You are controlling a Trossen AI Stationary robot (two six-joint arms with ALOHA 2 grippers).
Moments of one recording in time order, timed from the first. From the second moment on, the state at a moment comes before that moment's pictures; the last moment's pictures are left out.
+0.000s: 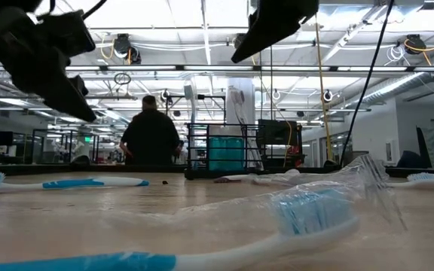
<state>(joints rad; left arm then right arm) -0.34 1.01 0.40 -0.09 -0.24 -0.42 0.20 1.57 1.24 -0.44 0.36 -0.09</state>
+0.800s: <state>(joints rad) -0.50 1.44 0.73 -0.62 -0.02 -0.78 0.39 1.57 1.24 -0.64 0.48 0.08</state>
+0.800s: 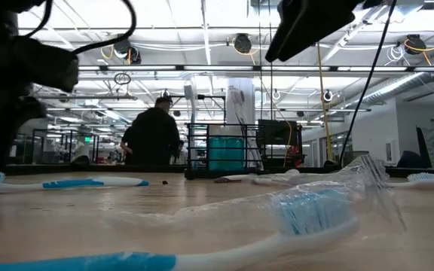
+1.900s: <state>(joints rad) -0.58 1.44 0.71 -0.52 -0.06 -0.95 0.43 1.57 1.24 -0.72 0.55 0.13</state>
